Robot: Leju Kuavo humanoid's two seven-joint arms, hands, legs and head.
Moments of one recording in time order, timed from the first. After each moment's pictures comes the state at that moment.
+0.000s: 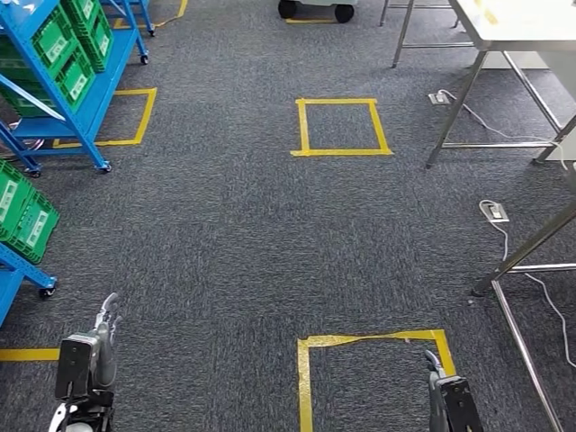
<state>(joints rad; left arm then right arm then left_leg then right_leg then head) 0.15 0.29 -0.67 -1.36 0.26 0.59 -0.42 0.33 -0.46 0.69 -1.56 -0.34 -0.70 -0.22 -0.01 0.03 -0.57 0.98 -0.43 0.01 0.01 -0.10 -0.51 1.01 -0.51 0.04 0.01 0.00</state>
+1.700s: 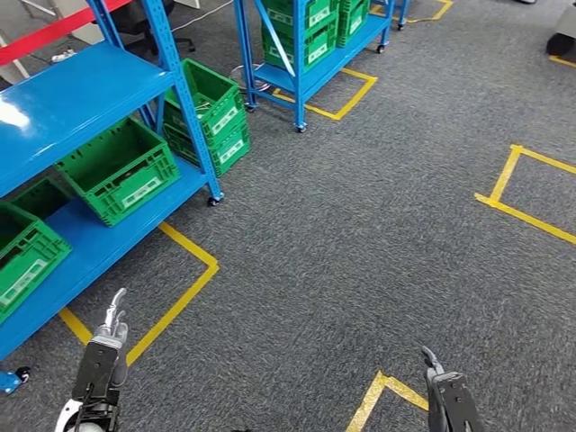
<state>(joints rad) 0.13 0.28 -0.69 -1.35 0.05 0.63 -0.38 0.31 -0.49 0.73 -1.57 -0.36 -0.70 -0.22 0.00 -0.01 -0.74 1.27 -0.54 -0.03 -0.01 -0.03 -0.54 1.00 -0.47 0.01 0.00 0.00</state>
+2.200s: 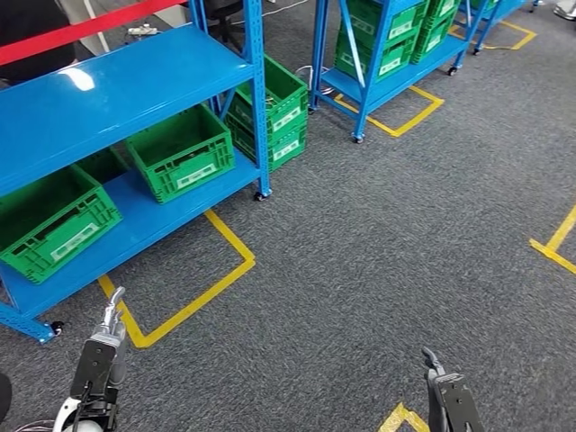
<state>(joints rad) 0.13 0.28 -0.68 -1.35 0.05 0.63 -0.39 0.31 -0.49 0.72 -1.57 -0.36 -0.70 -0.22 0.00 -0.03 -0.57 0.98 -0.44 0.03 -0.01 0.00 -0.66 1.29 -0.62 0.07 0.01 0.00</state>
